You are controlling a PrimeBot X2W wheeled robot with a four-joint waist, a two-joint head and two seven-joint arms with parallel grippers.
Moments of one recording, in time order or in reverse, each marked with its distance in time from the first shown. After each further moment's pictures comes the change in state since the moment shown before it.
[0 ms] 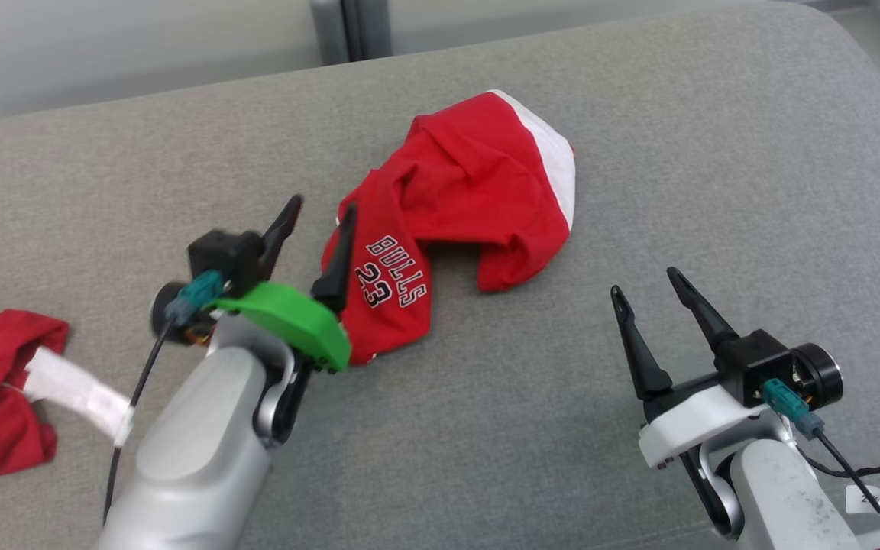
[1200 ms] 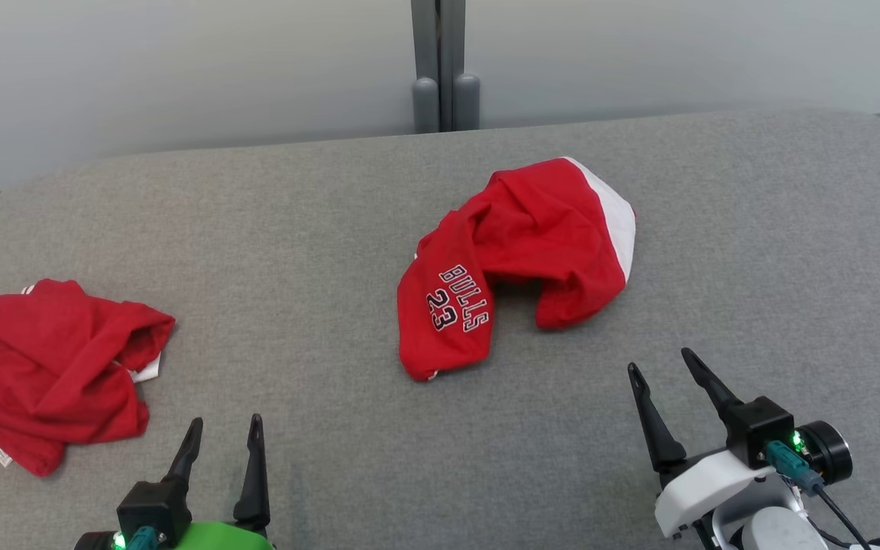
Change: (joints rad) left arm 0.673 -0.090 0.519 -0.353 0.464 -0.033 0.000; right arm 0.130 0.000 -0.033 0.052 -0.009 0.000 0.000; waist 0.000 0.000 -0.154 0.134
